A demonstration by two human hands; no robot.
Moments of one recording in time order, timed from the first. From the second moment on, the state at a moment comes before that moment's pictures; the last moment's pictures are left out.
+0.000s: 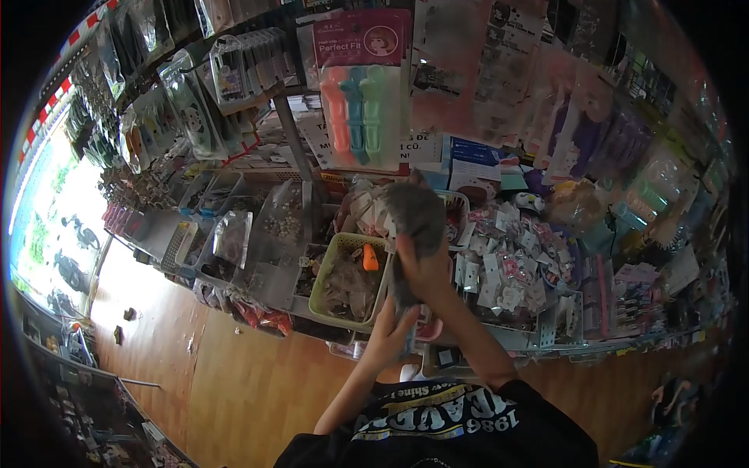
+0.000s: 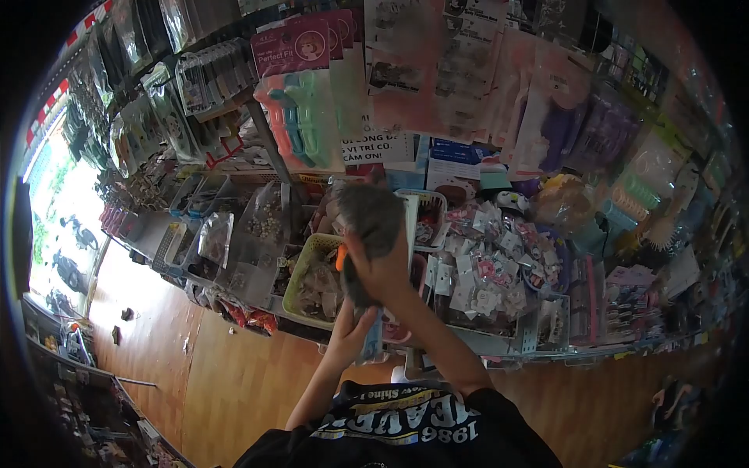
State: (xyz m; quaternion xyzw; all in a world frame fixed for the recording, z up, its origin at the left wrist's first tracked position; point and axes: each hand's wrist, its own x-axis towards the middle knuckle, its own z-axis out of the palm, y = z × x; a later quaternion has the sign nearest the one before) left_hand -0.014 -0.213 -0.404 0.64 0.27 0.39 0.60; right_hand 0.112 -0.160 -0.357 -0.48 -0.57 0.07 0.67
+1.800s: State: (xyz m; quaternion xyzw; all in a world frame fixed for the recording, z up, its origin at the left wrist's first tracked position) left_hand -0.005 -0.177 -0.265 0.74 0.20 0.57 0.30; right_hand 0.105 -0.204 -0.294 0.10 -0.44 0.55 0.70
